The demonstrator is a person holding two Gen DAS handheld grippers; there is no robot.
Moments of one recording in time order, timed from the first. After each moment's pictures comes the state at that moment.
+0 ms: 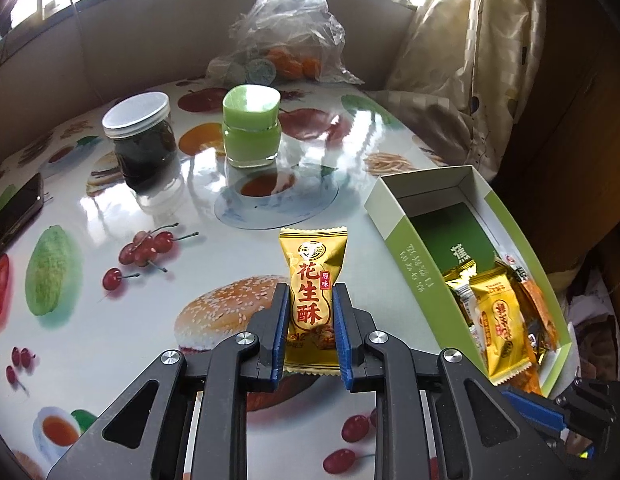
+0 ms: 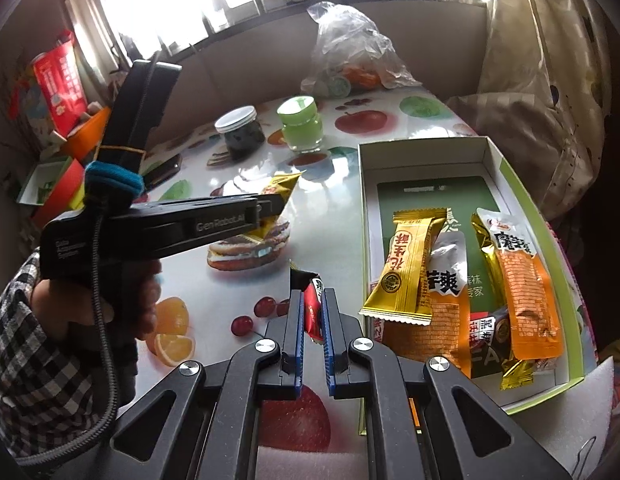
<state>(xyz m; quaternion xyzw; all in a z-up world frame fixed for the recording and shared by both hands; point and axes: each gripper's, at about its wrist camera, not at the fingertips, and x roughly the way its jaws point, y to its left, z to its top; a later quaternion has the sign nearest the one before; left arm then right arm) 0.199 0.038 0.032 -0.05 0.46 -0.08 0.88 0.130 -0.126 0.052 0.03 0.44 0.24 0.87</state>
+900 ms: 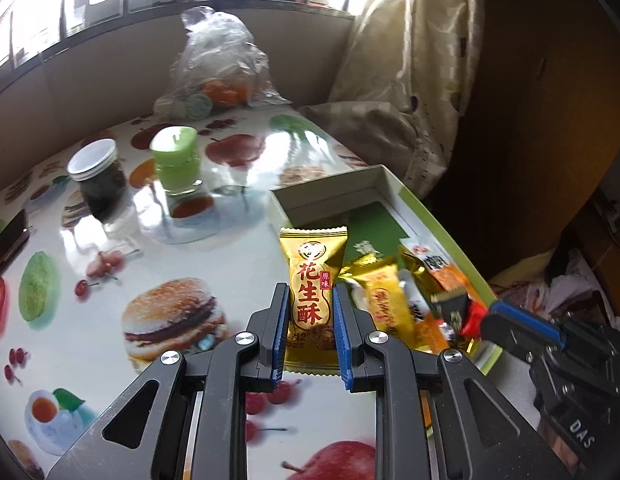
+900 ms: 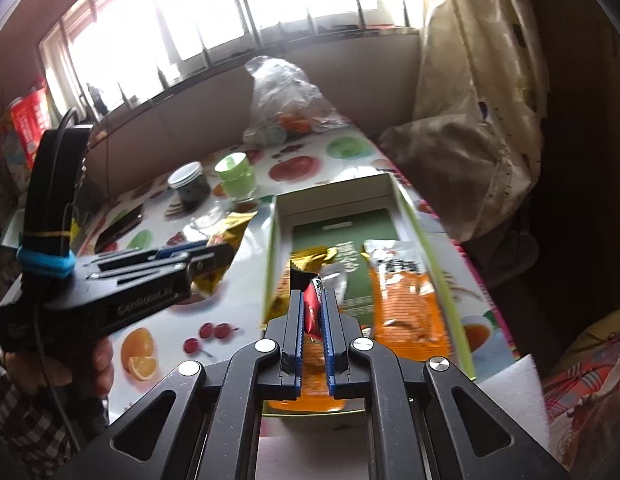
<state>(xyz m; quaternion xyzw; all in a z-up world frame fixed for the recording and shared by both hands) 0.165 -0.028 0.066 -0.02 0.44 -0.13 0.89 0.124 -0.201 0.084 0.05 0.39 0.16 0.90</state>
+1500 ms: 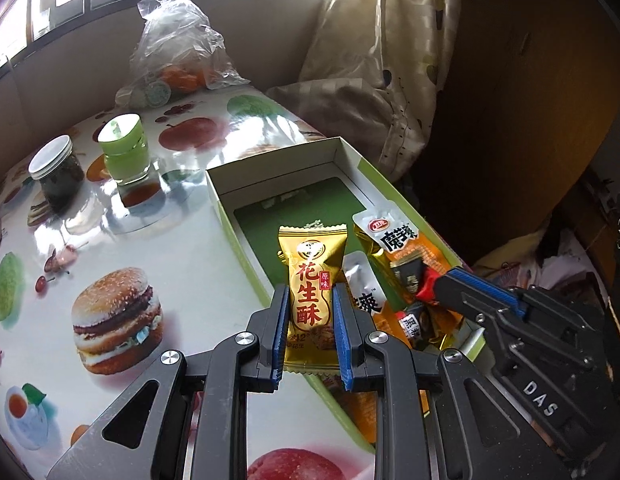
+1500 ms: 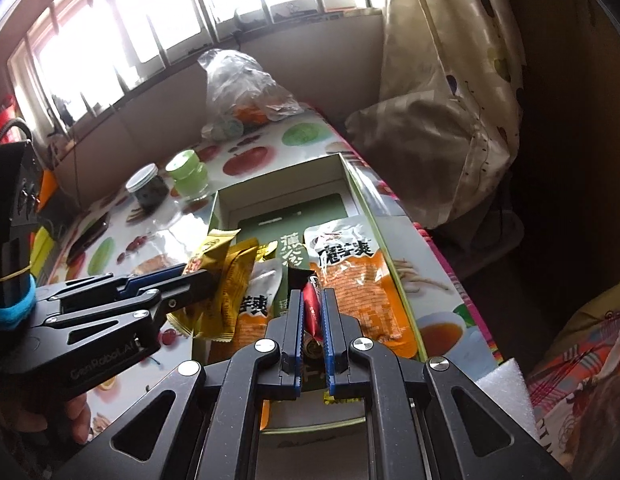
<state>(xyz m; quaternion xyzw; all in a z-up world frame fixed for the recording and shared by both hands) 0.166 -0.070 0.051 -0.01 0.46 -0.16 0.88 0.148 -0.228 0.052 0.07 0.41 0.13 0.90</state>
